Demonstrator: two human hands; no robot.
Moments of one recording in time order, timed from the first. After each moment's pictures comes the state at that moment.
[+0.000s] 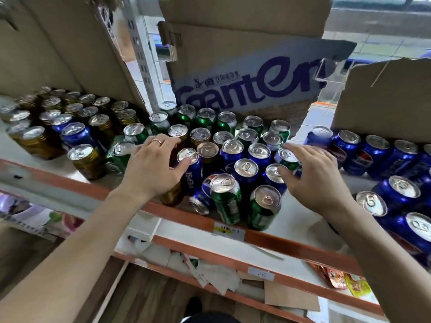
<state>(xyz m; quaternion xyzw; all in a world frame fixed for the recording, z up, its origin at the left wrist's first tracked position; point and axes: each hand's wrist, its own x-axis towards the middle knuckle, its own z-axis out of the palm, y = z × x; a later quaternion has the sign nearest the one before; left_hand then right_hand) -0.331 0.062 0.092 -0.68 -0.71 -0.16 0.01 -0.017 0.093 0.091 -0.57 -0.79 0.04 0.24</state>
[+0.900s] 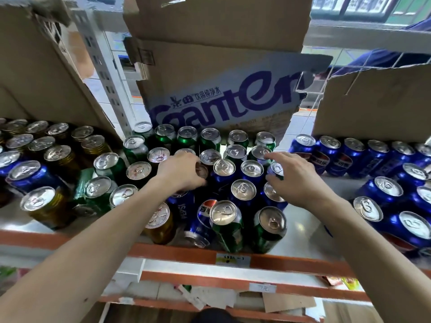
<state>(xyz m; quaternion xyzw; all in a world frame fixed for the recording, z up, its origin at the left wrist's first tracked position) -0.304 0.186 0.072 -0.74 -0.66 0.02 -0.11 -0.050 0.133 0.100 -0.64 -0.74 0.11 0.14</state>
